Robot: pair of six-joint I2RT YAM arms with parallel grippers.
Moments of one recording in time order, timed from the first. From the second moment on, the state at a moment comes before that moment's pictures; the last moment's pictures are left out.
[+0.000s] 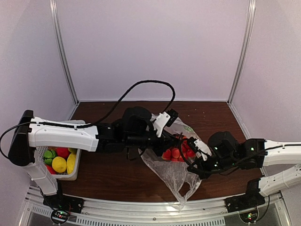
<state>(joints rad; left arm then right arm) -1.18 1.67 1.21 0.06 0.07 -0.22 1.10 1.00 0.66 -0.46 -0.01 0.48</state>
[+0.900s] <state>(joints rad) -1.09 1.49 1.27 -0.06 0.14 -0.29 1.10 0.99 0.63 -0.42 -0.01 0.51</state>
